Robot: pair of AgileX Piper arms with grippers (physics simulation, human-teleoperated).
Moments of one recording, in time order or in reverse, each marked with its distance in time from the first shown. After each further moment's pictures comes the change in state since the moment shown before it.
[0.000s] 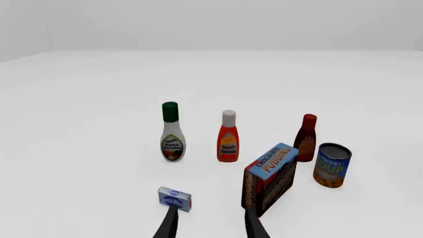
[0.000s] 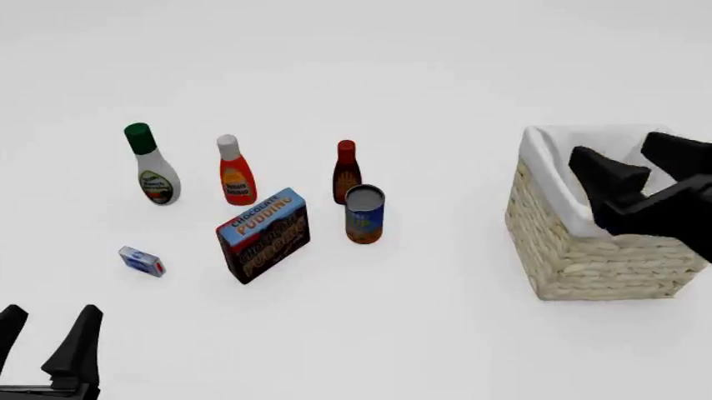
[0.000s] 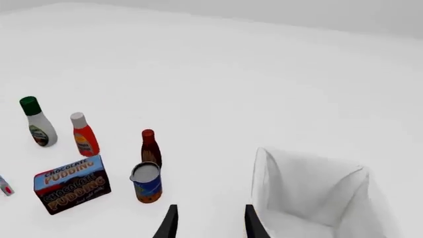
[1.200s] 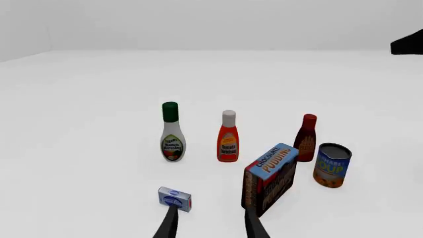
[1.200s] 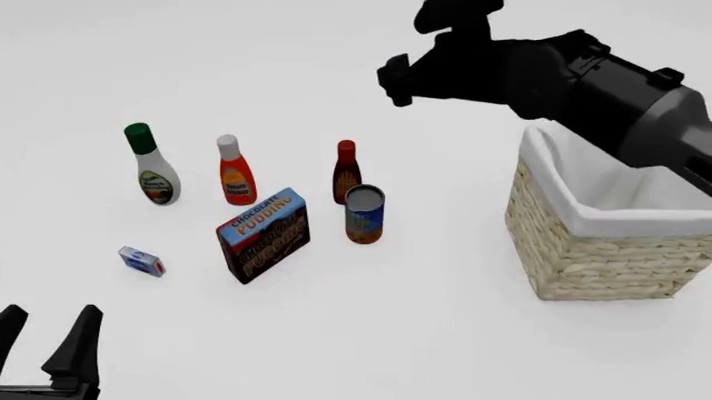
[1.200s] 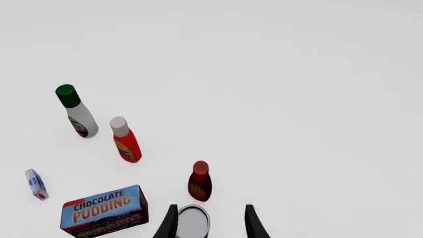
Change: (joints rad) left arm 0.000 0.000 0.000 0.000 0.000; right arm 0.241 0.946 -0.873 0.173 -0.012
